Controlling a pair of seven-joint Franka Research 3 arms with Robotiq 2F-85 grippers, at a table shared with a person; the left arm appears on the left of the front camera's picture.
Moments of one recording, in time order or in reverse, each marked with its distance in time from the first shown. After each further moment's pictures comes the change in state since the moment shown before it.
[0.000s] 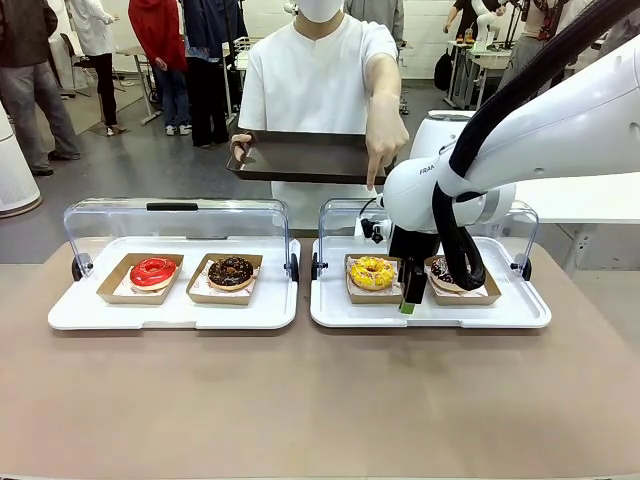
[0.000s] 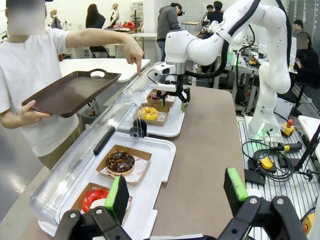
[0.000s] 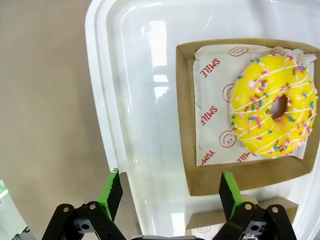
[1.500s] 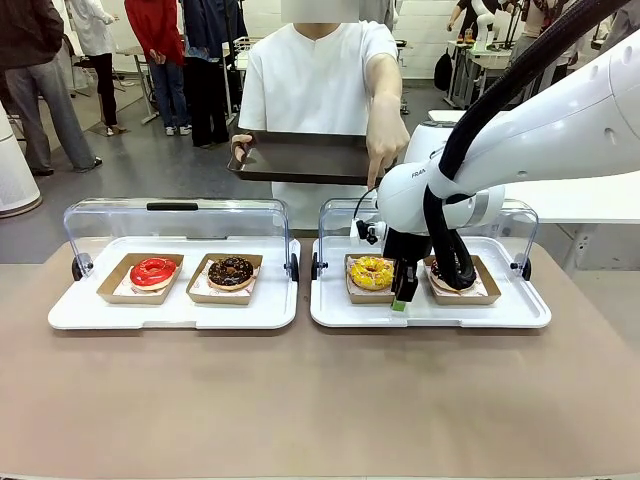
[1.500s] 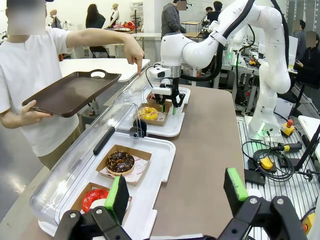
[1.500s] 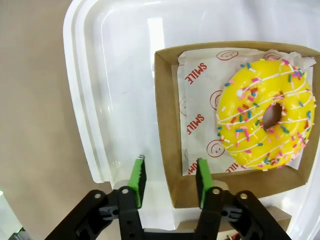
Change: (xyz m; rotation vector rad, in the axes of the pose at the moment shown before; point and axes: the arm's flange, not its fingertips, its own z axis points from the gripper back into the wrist) left arm 0.000 0.000 0.000 0.000 0.000 0.000; right arm 0.006 -0.015 -0.015 0.005 -0.015 0.000
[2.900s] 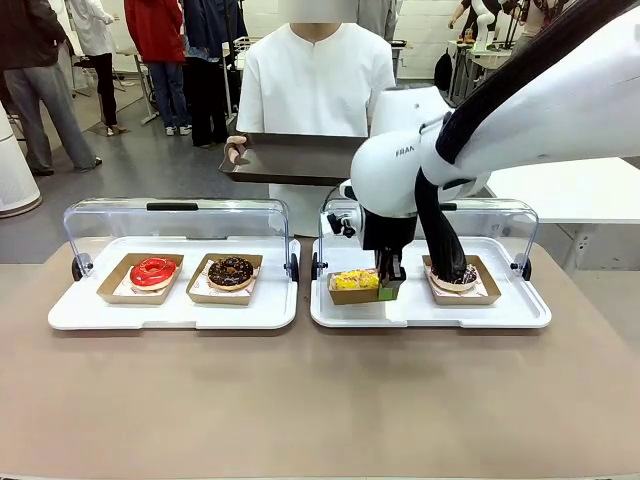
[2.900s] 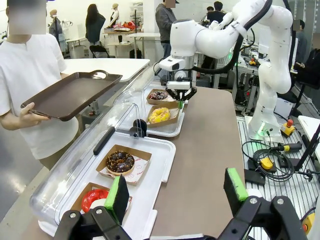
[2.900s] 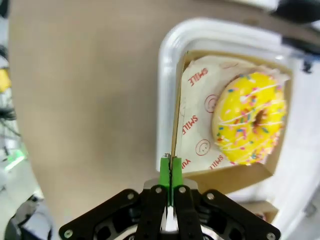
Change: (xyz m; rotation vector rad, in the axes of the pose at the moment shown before) left arm 0.000 0.000 0.000 -0.001 0.000 0.000; right arm 0.055 0.069 0.065 0.016 0.099 0.189
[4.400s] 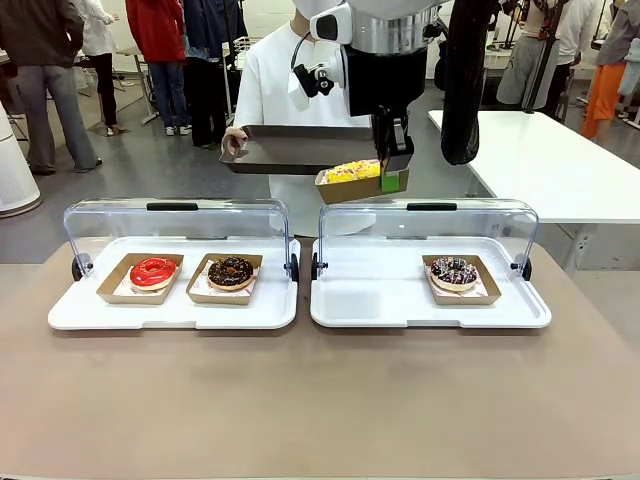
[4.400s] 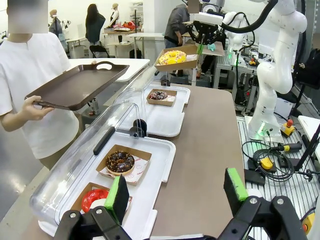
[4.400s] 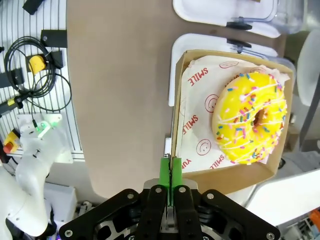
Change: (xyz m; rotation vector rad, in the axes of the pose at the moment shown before) left arm 0.000 0.000 0.000 0.000 0.000 0.000; right arm 0.043 0.082 0.230 -0.168 0.114 -0.018
